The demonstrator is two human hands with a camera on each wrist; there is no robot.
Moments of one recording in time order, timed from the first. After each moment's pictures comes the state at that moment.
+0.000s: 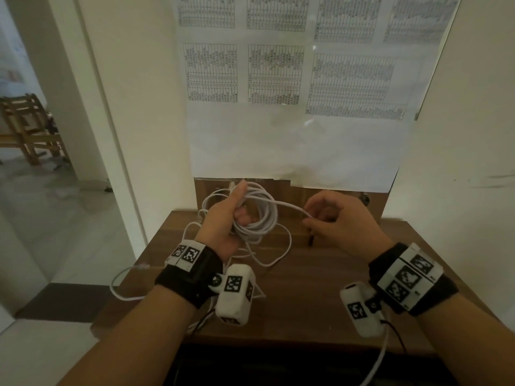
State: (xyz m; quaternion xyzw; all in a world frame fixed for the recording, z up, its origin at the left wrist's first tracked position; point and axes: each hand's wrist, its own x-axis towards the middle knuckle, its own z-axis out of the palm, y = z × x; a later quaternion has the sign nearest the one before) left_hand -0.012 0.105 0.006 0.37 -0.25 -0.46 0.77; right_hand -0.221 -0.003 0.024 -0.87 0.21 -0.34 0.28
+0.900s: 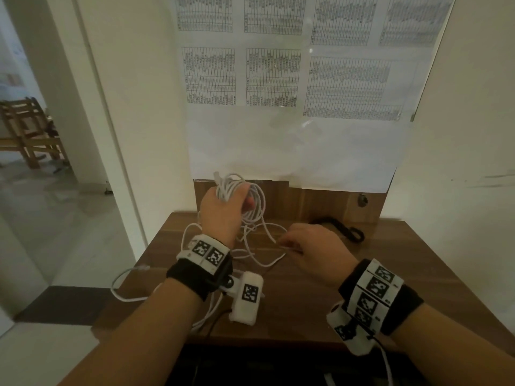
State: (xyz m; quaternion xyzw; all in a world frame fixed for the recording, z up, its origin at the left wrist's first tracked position) left_hand -0.014 0.098 0.009 0.63 -0.27 -0.12 0.72; right_hand -0.197 0.024 -0.004 -0.96 0.19 -0.18 0.05
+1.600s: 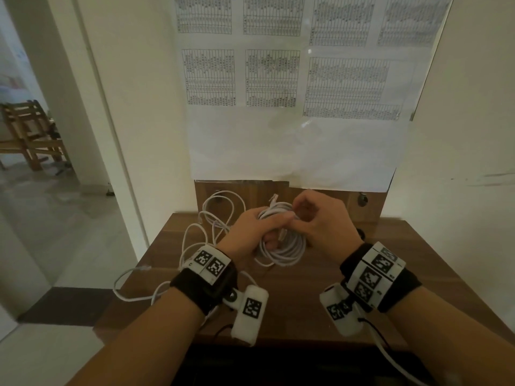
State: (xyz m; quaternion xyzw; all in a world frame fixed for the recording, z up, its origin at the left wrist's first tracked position) left_hand -0.043 0.103 -0.003 0.44 -0.44 -0.46 0.63; right_hand -0.194 0.011 0.015 -0.86 0.20 -0.42 0.22
